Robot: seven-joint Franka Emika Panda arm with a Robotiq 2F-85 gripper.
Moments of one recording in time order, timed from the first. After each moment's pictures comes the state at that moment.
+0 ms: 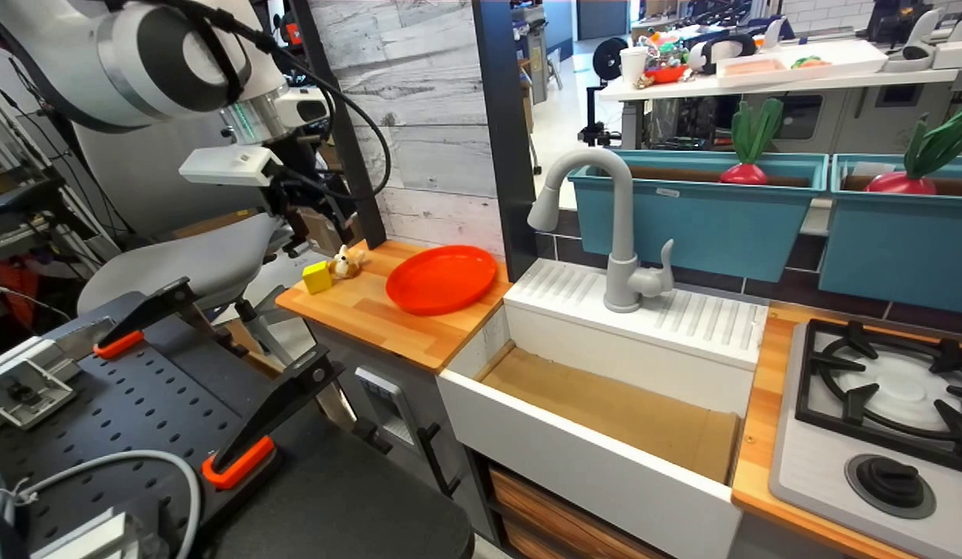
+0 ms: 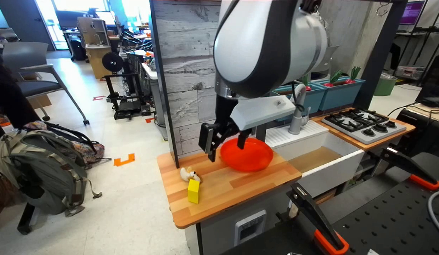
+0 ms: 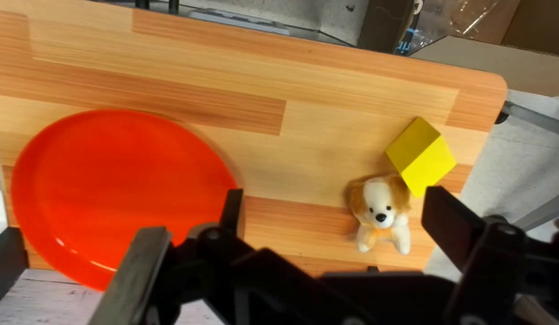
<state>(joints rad) 0.21 0.68 0.09 -2.13 -0.16 2.93 0.17</state>
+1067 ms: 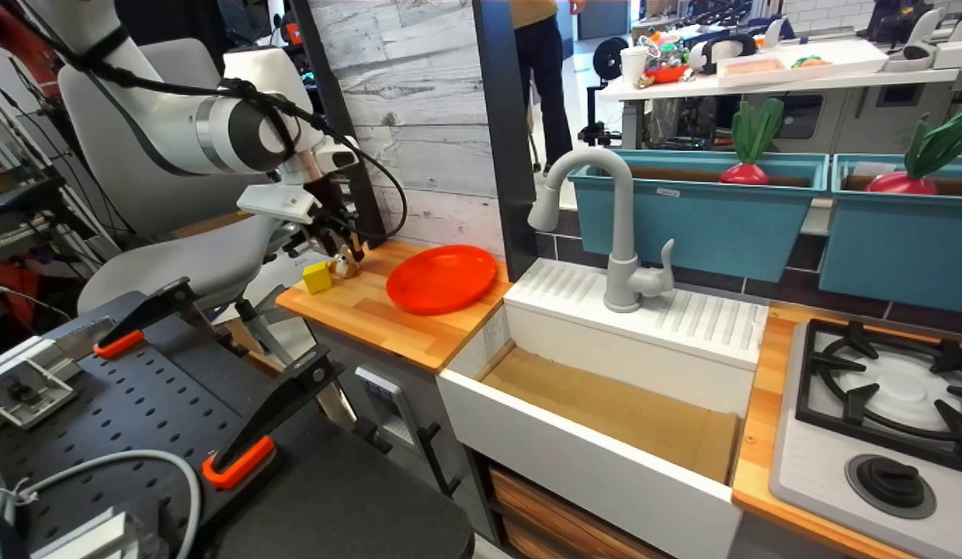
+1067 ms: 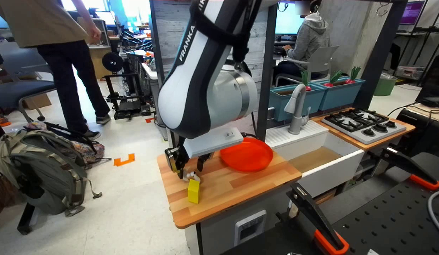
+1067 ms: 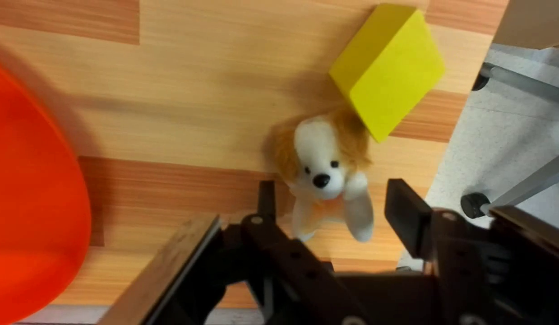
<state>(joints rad) 0.28 1.04 0.12 -1.69 -0.08 2.87 0.16</state>
